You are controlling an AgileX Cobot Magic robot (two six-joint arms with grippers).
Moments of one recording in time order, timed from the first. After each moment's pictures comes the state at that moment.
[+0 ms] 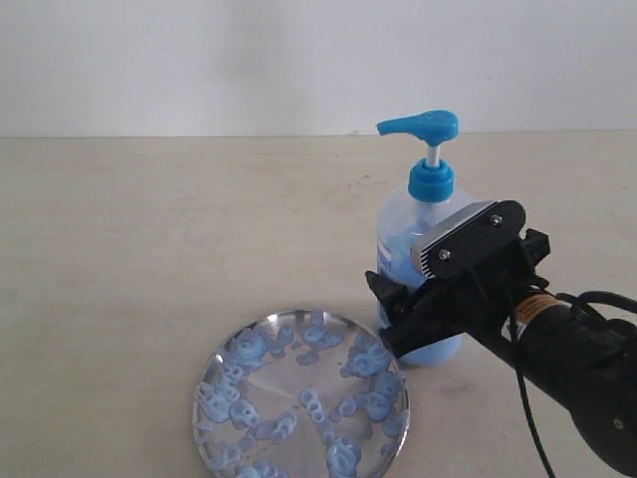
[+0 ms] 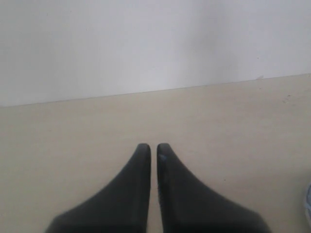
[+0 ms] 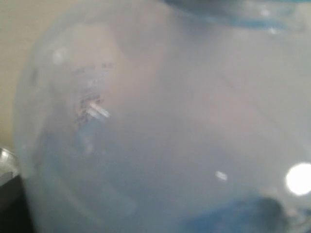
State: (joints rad) left arm -0.04 0.03 0.00 -0.25 0.19 0.31; right arm 0.46 1.79 -0.39 0.15 -1.01 -0.28
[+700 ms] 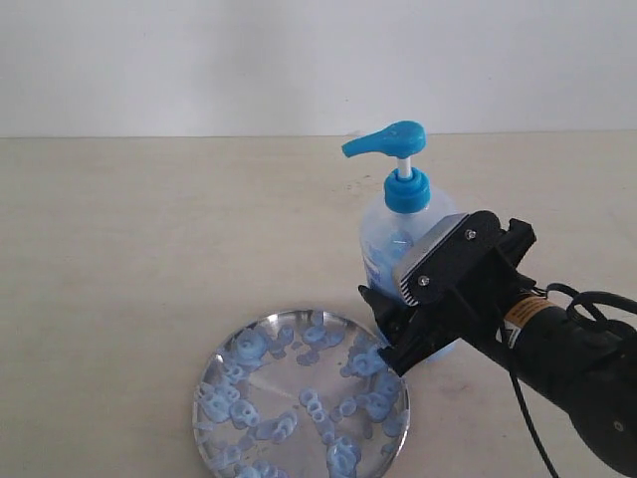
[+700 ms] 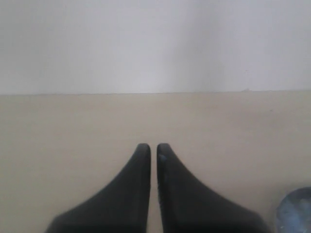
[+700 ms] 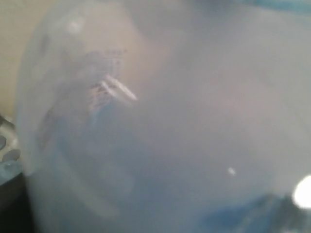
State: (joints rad) left arm -0.04 0.03 0.00 -0.41 0.19 0.36; right arm 0.47 1.79 -0.39 0.10 -0.99 -0.45
